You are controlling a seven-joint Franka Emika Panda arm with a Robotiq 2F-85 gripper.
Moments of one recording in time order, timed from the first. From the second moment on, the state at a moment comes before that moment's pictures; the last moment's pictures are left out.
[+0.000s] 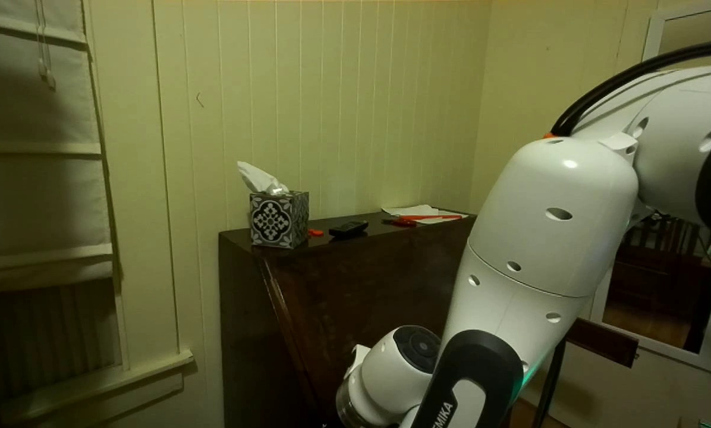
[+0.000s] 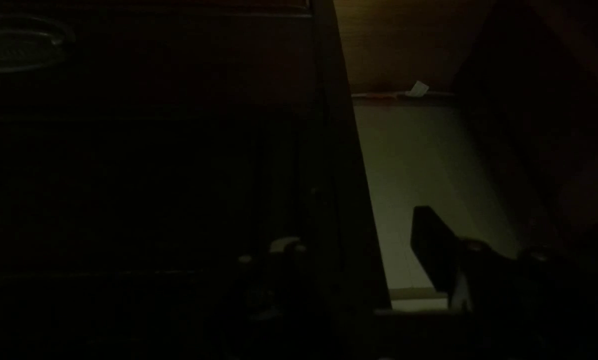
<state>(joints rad) 0.99 0.83 -0.32 -2.17 0.55 3.46 0.28</state>
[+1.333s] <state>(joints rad) 1.00 0.83 -0.33 -2.17 0.59 3.46 0.36</state>
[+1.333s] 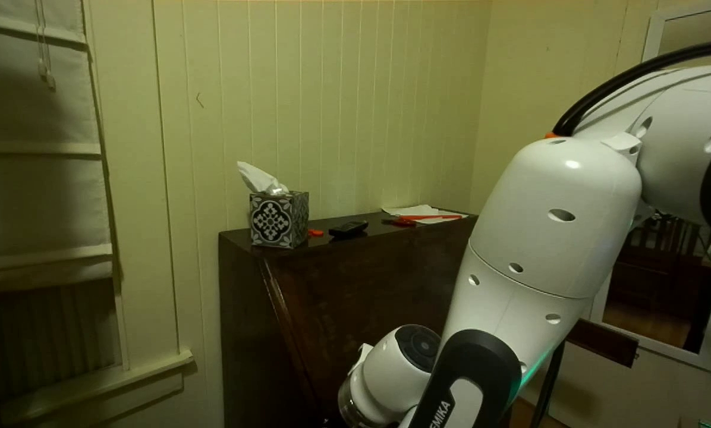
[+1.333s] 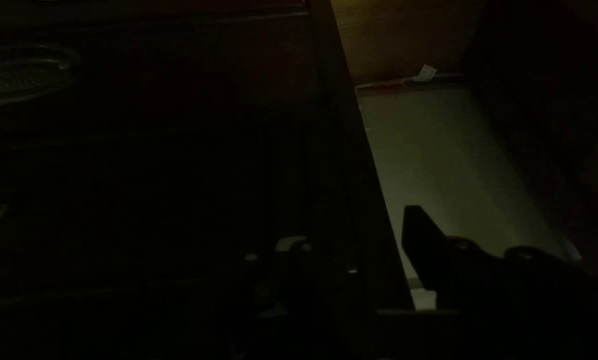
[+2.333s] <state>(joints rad) 1.07 0.84 -0.39 -2.19 0.66 3.45 0.37</state>
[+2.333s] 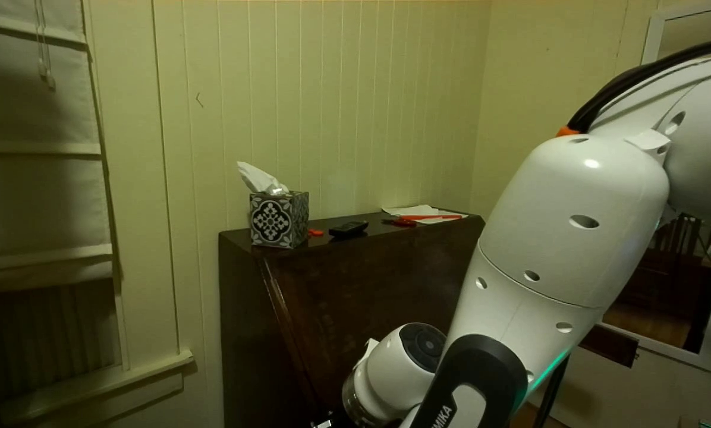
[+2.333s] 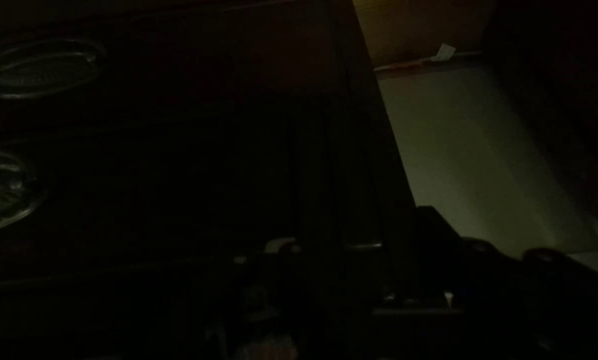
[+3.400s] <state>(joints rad) 1.13 0.89 -0.44 -2.18 0.66 3.46 0.37</state>
